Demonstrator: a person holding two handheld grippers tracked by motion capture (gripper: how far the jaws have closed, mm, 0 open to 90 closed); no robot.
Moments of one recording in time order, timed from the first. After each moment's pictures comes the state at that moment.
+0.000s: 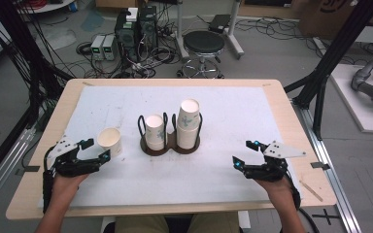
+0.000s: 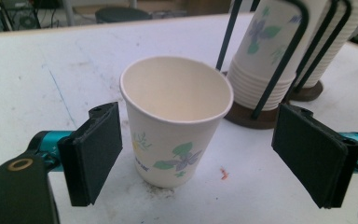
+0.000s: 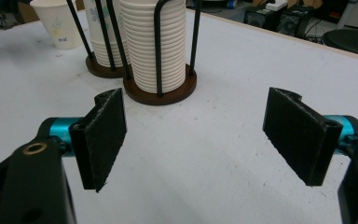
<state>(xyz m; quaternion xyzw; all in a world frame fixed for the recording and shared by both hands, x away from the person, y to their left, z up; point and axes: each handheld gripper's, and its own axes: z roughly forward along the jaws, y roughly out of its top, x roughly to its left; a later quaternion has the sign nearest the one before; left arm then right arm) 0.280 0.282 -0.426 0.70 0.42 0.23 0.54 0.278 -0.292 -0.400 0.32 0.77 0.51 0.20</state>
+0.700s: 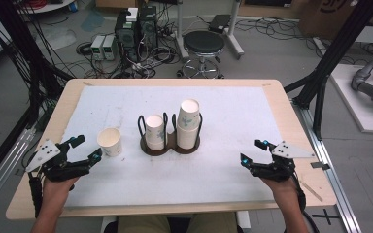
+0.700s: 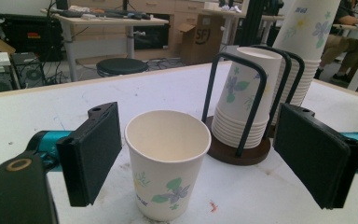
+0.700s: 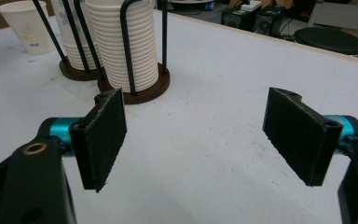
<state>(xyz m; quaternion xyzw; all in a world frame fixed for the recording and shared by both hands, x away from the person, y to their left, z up) 0.261 0.294 -0.411 0.65 0.37 0.27 0.60 0.276 -0.310 -0.400 0.36 0.75 0.50 0.23</state>
